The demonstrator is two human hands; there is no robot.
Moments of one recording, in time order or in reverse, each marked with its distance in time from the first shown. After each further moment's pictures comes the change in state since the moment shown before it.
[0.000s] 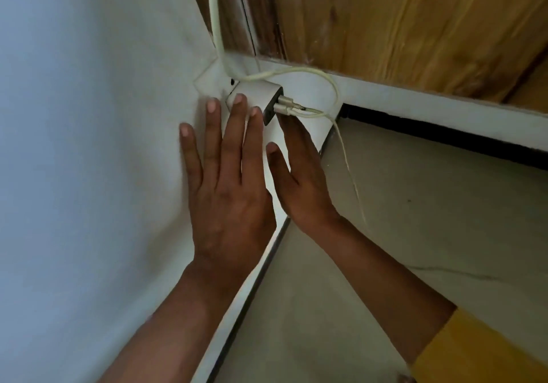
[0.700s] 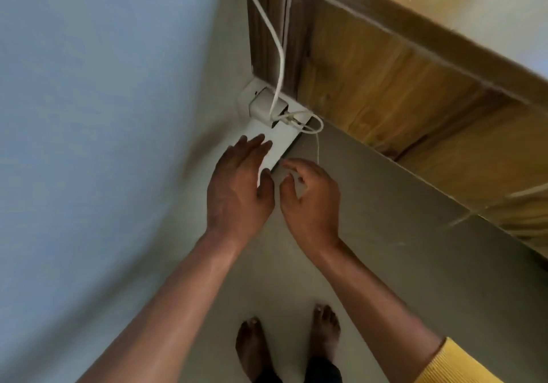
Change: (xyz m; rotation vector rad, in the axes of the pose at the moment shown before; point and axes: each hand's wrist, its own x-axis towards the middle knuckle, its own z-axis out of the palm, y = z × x) left_hand 0.004 0.018 -0.076 -0.551 -0.293 -0.426; right_hand -0.045 -0.132 -0.090 -0.293 -0.078 0.186
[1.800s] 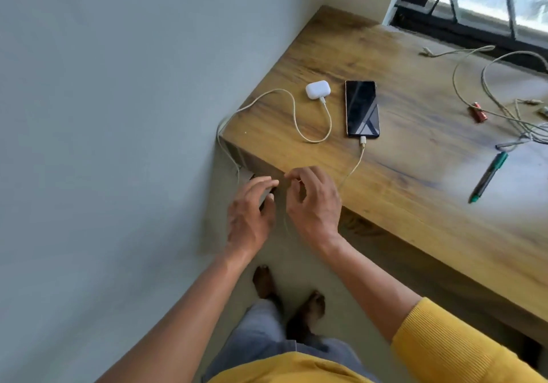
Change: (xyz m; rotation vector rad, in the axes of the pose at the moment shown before) left_hand 0.017 0.247 -0.173 -0.108 -0.090 -0.023; right_hand 0.028 -0.187 -0.277 -0.168 0.065 -0.042
